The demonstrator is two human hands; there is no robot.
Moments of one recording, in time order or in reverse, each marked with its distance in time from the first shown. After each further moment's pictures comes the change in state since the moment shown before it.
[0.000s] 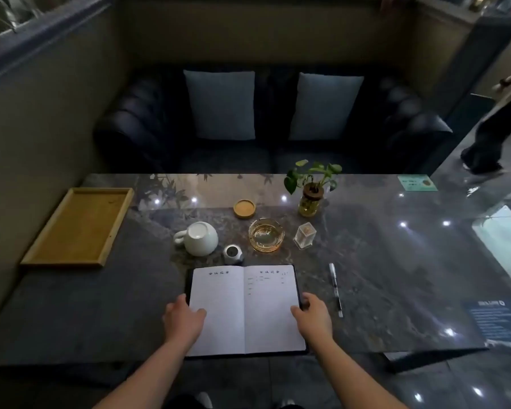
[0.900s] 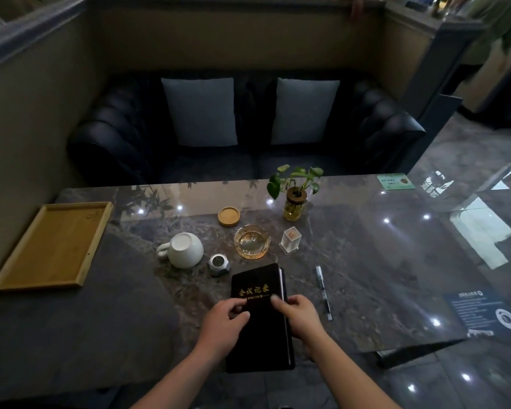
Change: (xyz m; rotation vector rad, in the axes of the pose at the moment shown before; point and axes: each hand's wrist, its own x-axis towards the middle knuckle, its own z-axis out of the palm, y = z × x) left_hand -0.043 0.062 0.037 -0.260 -0.275 0.438; right_hand 0.003 -0.017 -0.012 0.576 -0.186 0.131
